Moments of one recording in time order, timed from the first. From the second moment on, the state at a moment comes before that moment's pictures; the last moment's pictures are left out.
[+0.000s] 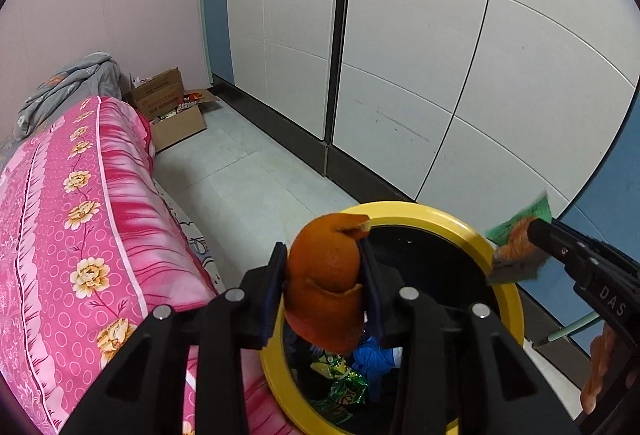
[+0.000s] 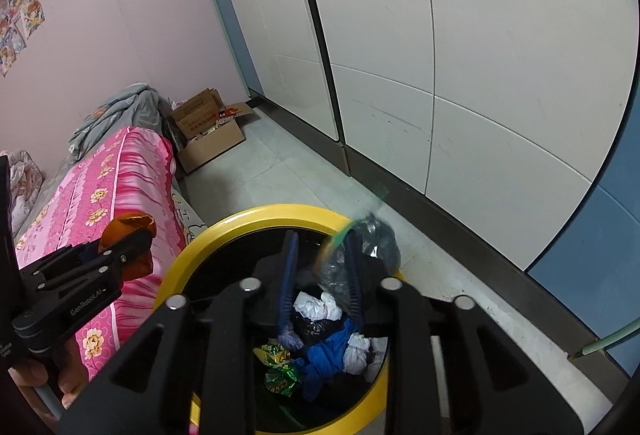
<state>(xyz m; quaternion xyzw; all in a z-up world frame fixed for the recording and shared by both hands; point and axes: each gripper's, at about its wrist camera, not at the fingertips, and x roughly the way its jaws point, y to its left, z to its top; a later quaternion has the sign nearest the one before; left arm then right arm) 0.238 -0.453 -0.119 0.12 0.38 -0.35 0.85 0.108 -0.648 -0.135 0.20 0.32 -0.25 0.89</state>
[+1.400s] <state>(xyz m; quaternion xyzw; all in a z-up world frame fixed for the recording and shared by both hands) 0.258 -0.093 0.013 0.04 0.28 -0.11 0.95 0.092 -0.380 -0.016 0.13 0.28 0.02 0.95</state>
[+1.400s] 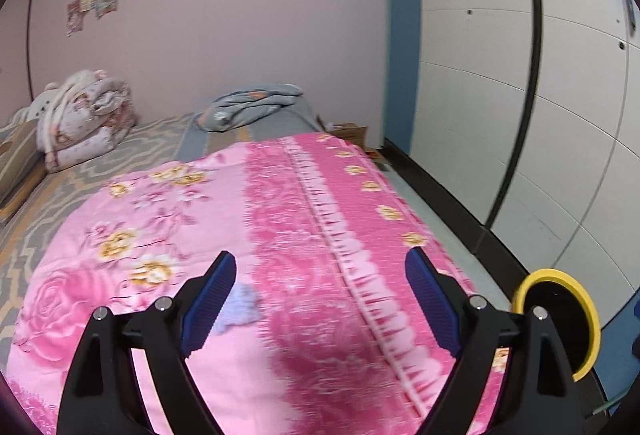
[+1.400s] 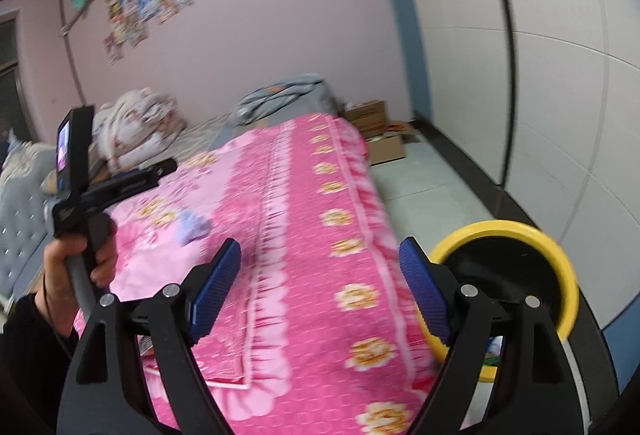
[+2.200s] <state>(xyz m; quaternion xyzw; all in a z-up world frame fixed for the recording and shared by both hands) 0.323 -0.001 -0.060 0.02 0.34 -0.07 0.94 0.143 -0.201 -0.110 0.08 0.45 0.18 0.87</state>
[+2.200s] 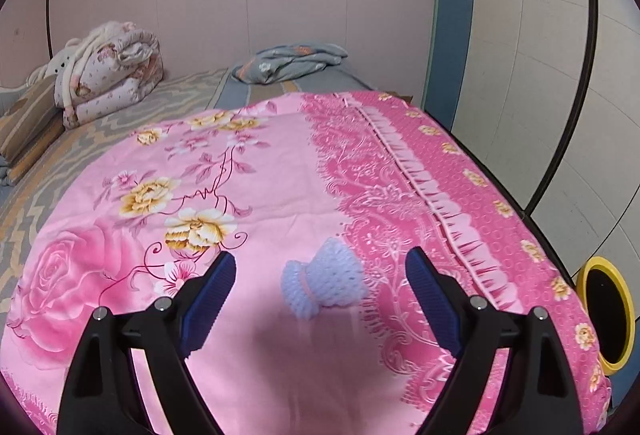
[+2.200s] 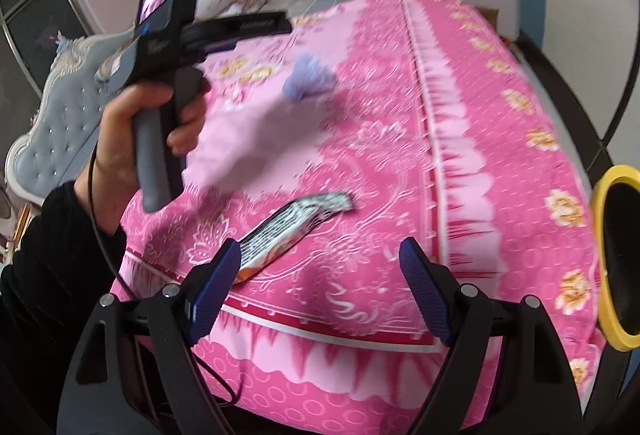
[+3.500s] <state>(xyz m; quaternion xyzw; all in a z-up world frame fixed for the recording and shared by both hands) 0.407 -0.006 -0.151 0.03 0.40 -0.13 0.91 0.232 -0.128 -0.170 0.02 0.50 0.22 0.84</state>
